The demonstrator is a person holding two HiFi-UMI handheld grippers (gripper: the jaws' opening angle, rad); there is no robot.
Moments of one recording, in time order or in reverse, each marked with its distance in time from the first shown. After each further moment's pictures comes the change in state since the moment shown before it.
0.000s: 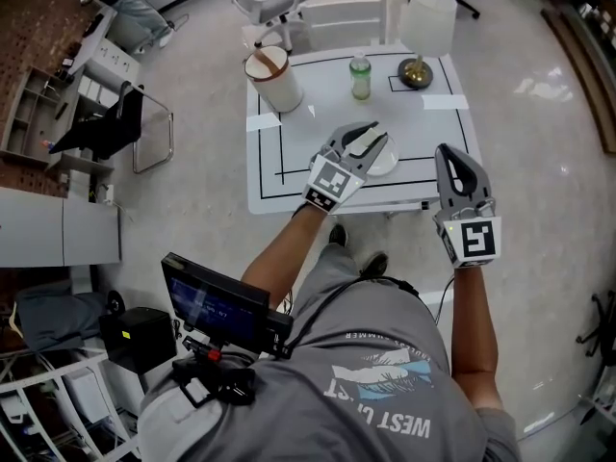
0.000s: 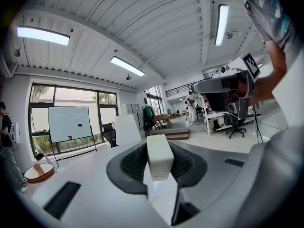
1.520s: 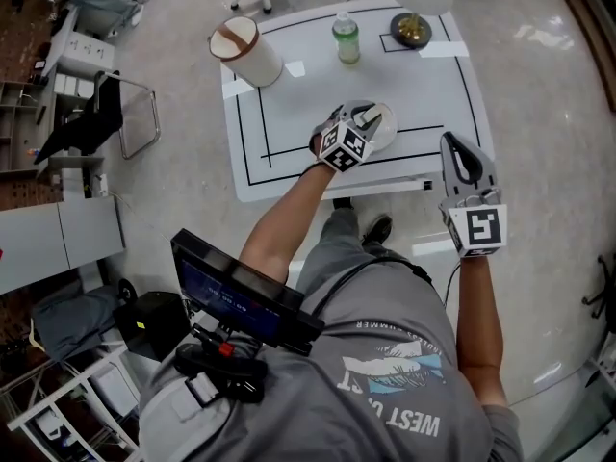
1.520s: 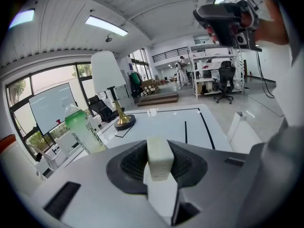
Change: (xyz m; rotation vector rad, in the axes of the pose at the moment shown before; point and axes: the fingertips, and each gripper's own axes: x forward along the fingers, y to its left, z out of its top) left arm 0.083 -0.007 -0.203 0.113 0.448 -0.147; right arm 0.018 -0.018 -0.090 0.082 0.197 -0.014
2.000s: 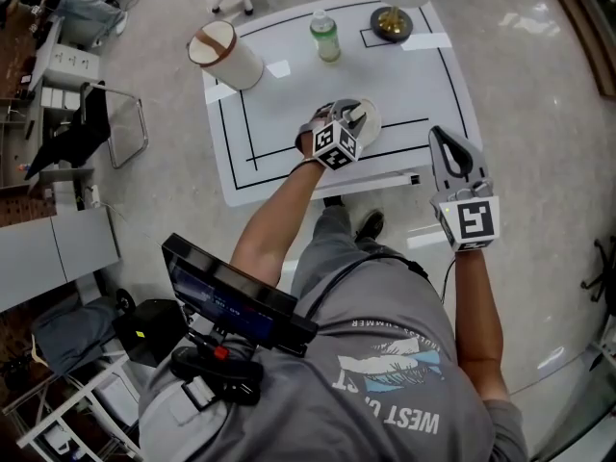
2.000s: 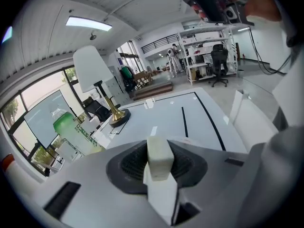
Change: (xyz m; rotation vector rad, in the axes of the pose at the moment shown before) left arm 0.023 -0.013 -0.020 0.150 0.115 -0.014; right arm -0.004 -0.009 -0.007 -0.007 0.022 -0.004
